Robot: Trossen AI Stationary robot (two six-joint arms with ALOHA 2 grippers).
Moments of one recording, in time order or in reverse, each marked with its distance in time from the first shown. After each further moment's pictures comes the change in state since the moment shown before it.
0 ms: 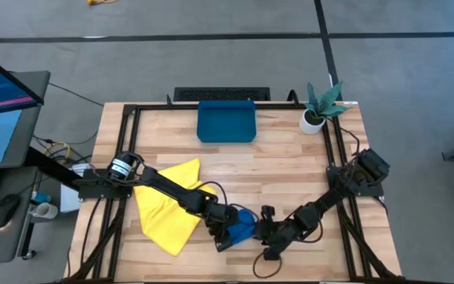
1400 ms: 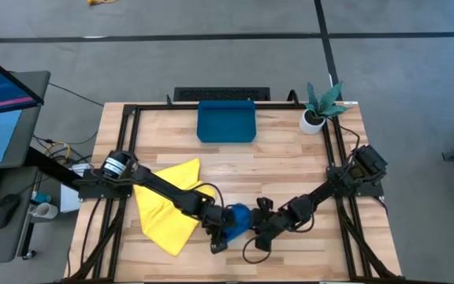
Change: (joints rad) left arm -0.030 -0.065 0.000 -0.102 -0.138 0.137; right arm -0.104 -0.002 0.001 -0.048 -0.083 0.117
